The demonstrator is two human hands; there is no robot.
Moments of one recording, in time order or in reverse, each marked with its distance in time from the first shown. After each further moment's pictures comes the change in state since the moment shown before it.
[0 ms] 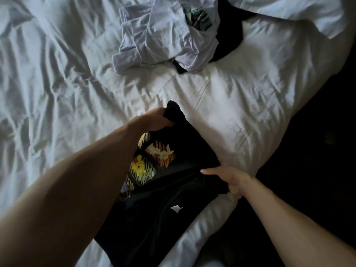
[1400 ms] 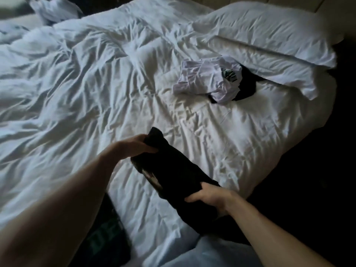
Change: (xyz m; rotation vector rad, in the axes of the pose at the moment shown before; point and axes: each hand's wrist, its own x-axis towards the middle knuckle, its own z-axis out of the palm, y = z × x) left_hand -0.324 -0.095 -0.027 -0.358 0.118 -0.027; right_hand -0.191 0.058 0.156 -0.561 -0.240 -0.140
